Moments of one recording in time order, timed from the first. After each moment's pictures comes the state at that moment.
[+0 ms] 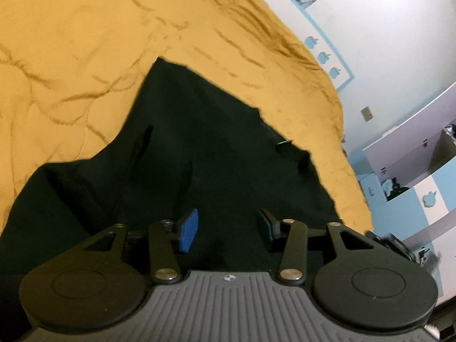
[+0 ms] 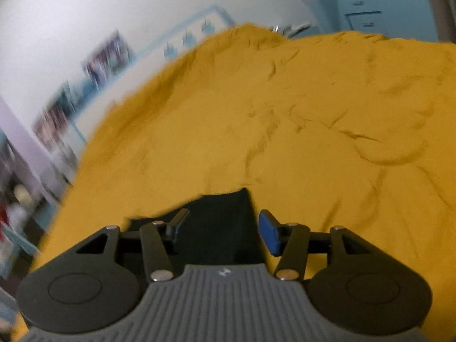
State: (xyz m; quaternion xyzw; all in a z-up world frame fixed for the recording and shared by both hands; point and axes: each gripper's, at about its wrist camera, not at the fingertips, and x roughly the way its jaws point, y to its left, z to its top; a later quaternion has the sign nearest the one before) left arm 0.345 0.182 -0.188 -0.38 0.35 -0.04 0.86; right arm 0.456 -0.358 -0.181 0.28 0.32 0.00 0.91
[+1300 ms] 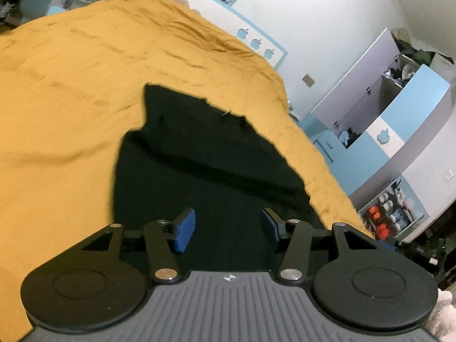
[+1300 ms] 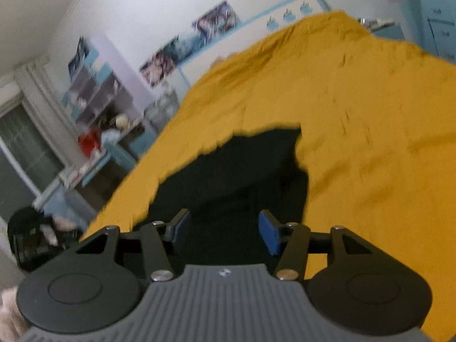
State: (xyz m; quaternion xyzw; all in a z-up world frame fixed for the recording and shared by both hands) left arm 0.099 0.223 -0.101 -0.27 0.31 -0.15 0.90; right arm 0.104 -0.462 -0.083 0.23 0.32 0.24 0.89
